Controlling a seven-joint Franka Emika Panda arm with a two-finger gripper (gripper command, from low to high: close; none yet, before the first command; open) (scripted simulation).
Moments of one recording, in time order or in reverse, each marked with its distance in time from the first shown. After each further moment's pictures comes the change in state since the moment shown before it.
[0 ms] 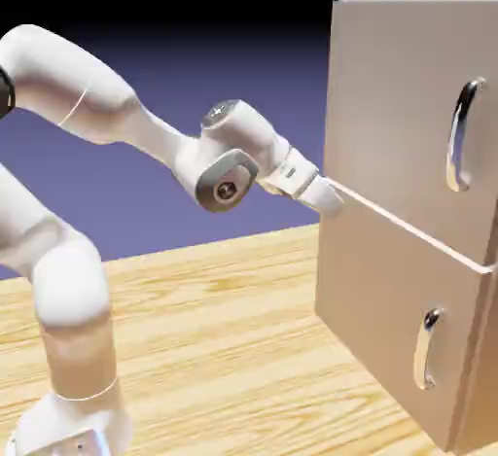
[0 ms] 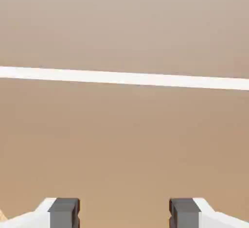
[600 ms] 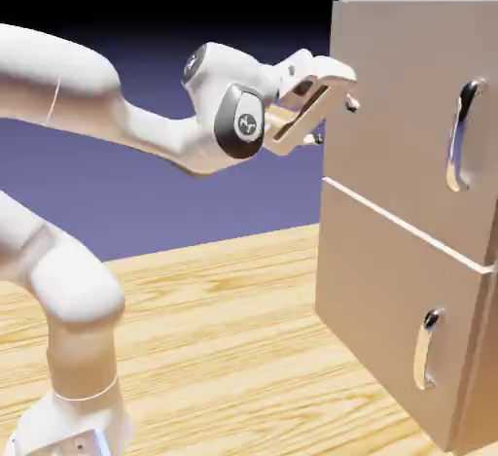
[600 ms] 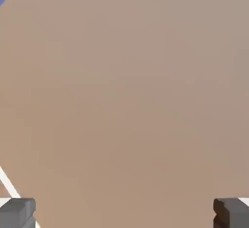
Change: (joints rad) arm 0.275 -0.142 -0.369 0.215 -0.783 0.052 -0.454
